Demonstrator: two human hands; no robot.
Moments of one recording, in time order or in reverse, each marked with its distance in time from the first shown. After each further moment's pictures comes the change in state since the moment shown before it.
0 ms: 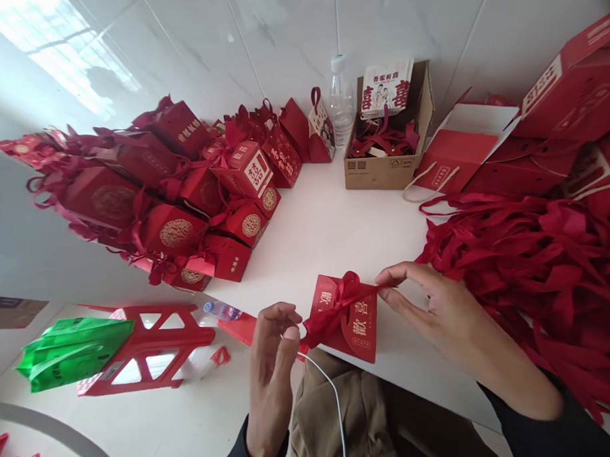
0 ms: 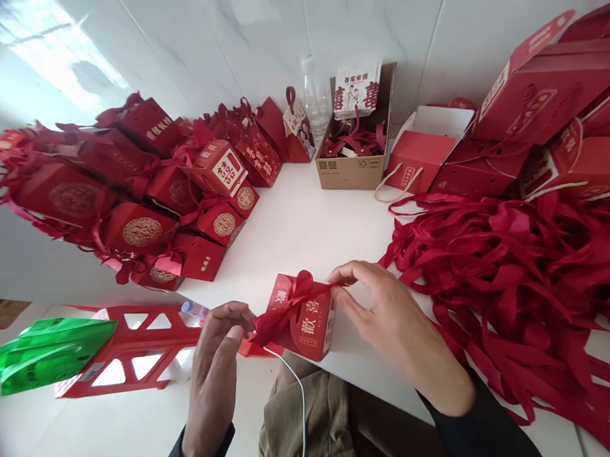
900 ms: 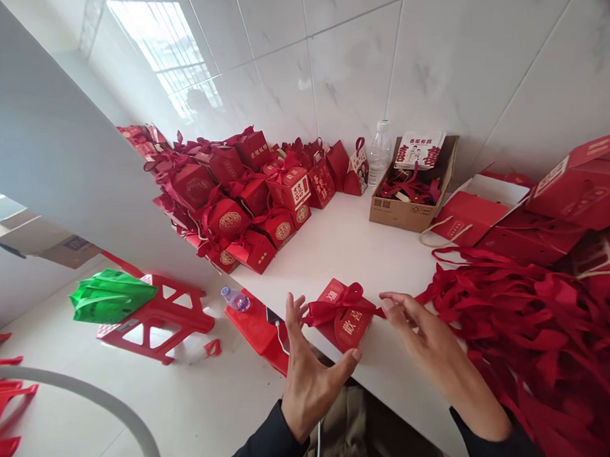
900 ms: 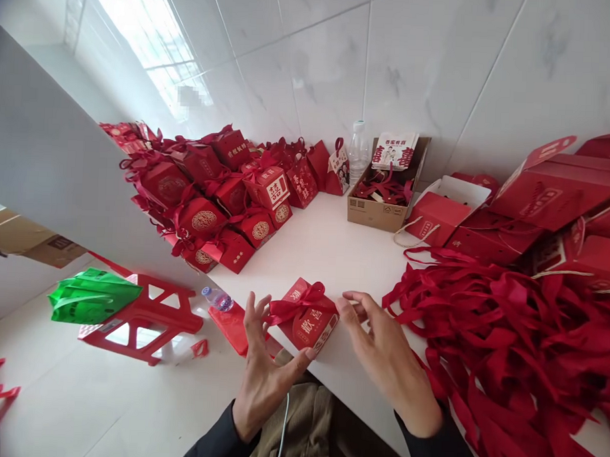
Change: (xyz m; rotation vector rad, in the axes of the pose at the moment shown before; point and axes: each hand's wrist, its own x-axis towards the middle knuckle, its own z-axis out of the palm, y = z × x) left_hand -0.037 -0.021 0.050 0.097 0.122 0.052; right_hand -0.010 0.001 -0.001 0.131 -0.009 -0.002
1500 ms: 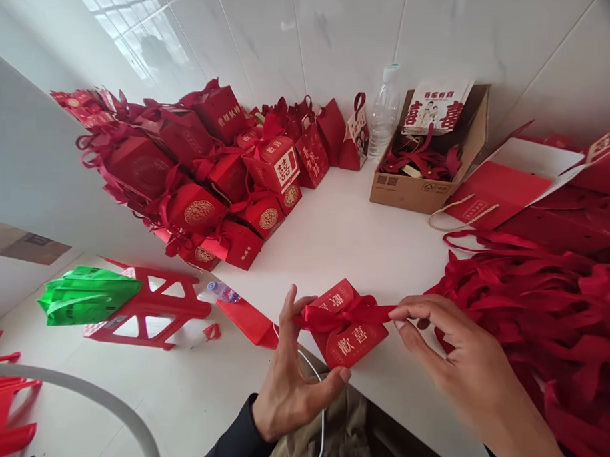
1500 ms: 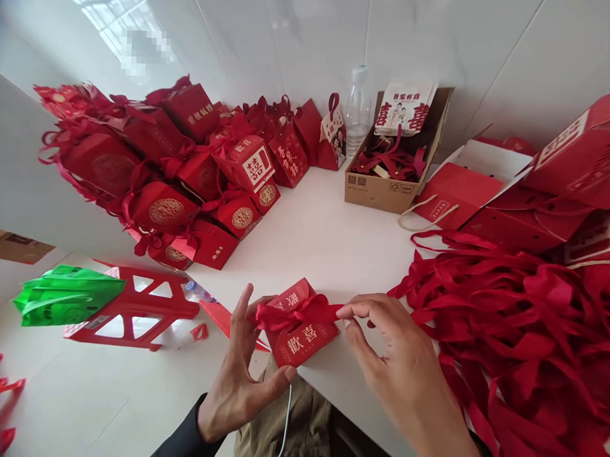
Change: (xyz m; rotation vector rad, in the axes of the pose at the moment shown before) left_hand 0.030 -0.009 -0.027 -0.057 -0.330 0.077; right_hand 0.001 -0.005 -0.007 -0.106 0.070 -0.082
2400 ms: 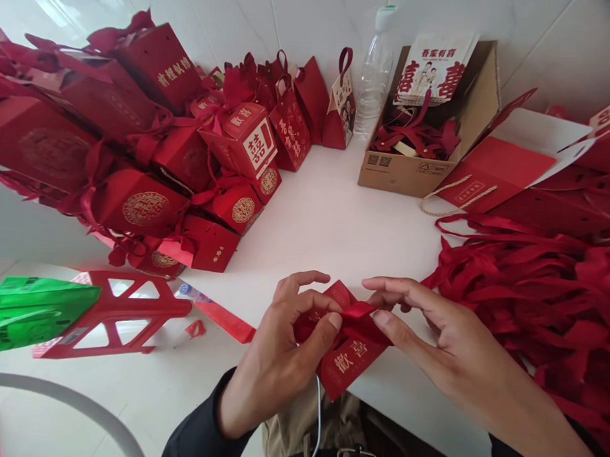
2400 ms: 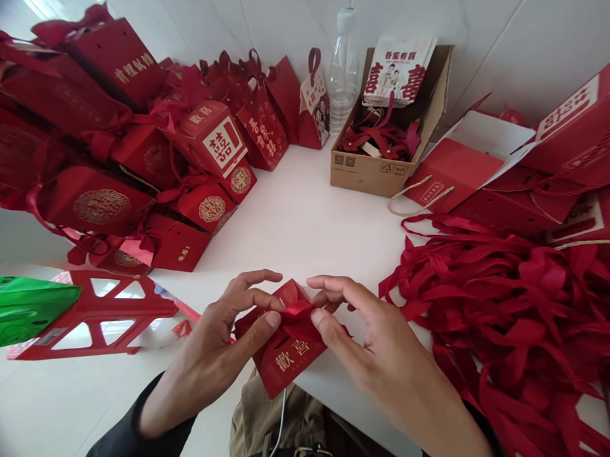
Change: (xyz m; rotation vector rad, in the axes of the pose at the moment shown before) left_hand 0.072 0.055 -0.020 0.032 -0.281 -0.145; right_hand 0.026 -0.013 0.001 0.108 -0.280 0.233
